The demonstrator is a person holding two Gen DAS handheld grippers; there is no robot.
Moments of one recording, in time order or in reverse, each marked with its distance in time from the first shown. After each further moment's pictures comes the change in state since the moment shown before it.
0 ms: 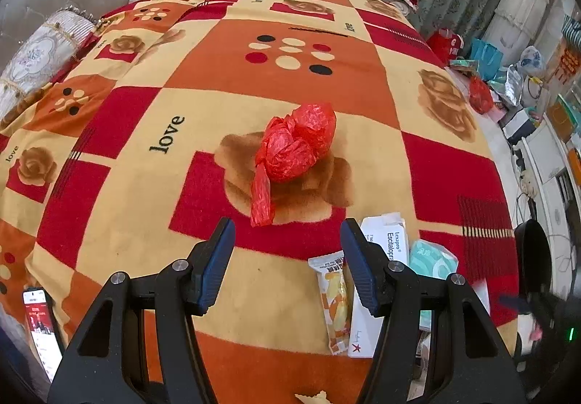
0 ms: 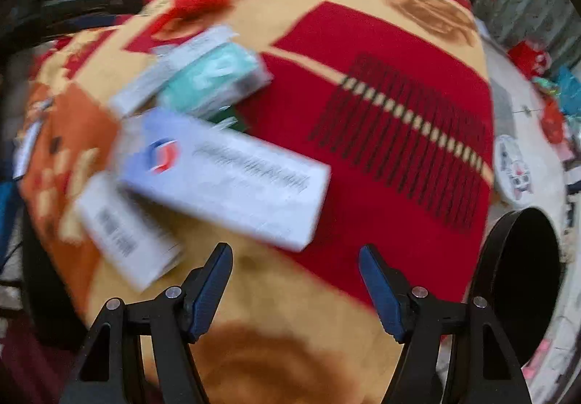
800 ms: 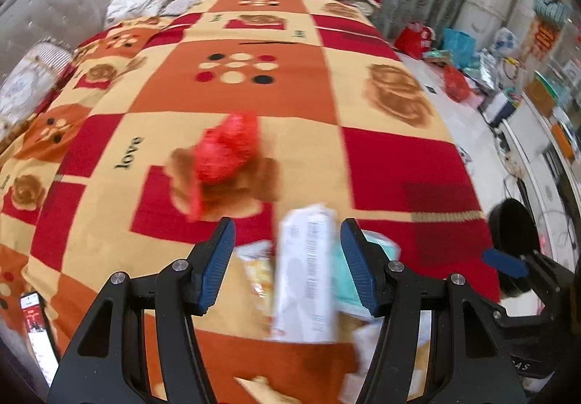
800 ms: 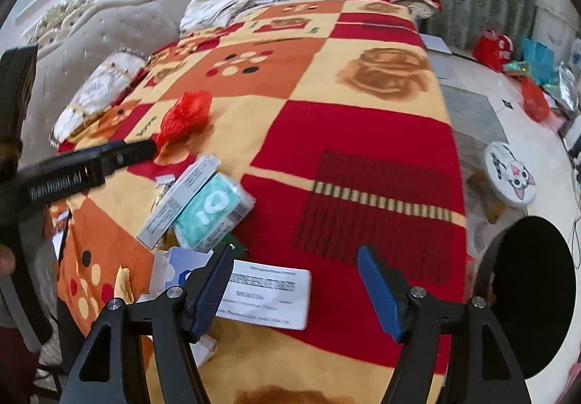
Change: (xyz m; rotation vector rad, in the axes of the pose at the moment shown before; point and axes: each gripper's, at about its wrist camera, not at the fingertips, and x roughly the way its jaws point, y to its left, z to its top) left arm -0.021 -0.053 -0.012 0.089 -0.044 -0.035; right arm -0.043 -0.010 0.014 0.182 -0.245 0.134
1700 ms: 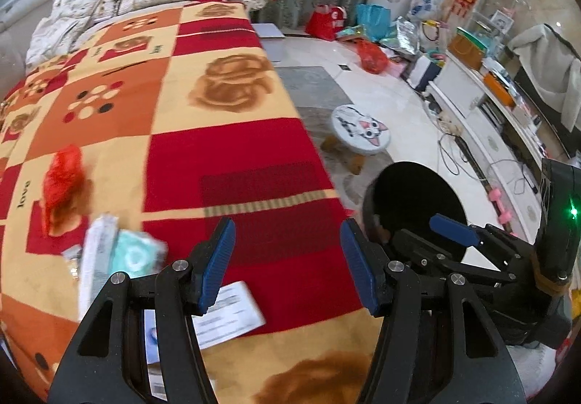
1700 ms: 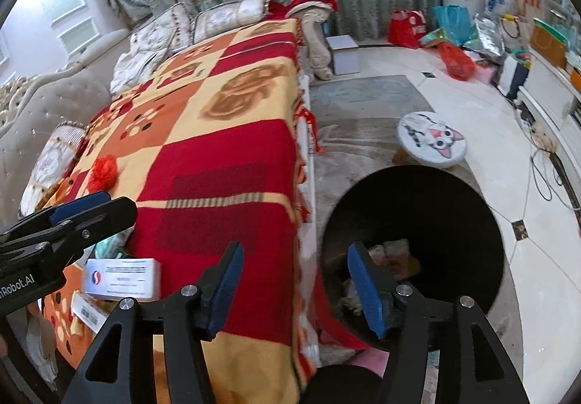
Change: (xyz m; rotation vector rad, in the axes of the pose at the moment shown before) left arm -0.021 -0.195 -0.023 0.211 -0.002 -0.221; right arm -0.075 -0.139 -0.051 0.274 -0.127 -0.132
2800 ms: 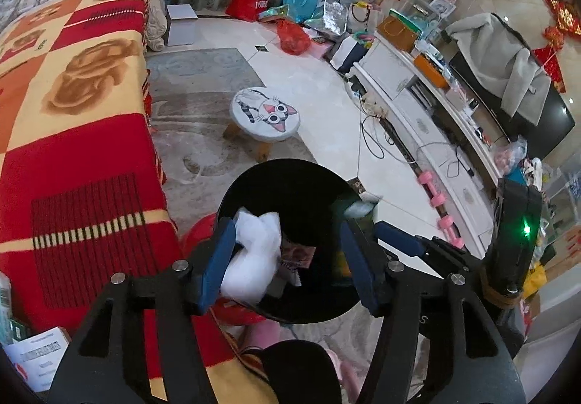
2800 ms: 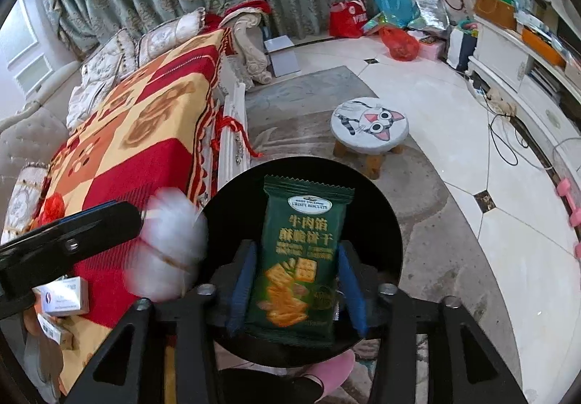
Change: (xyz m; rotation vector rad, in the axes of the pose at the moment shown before) left arm 0.069 -0.123 0.025 0.051 0.078 -0.322; right arm -0.014 -0.127 -0.014 0.179 -0.032 -0.131
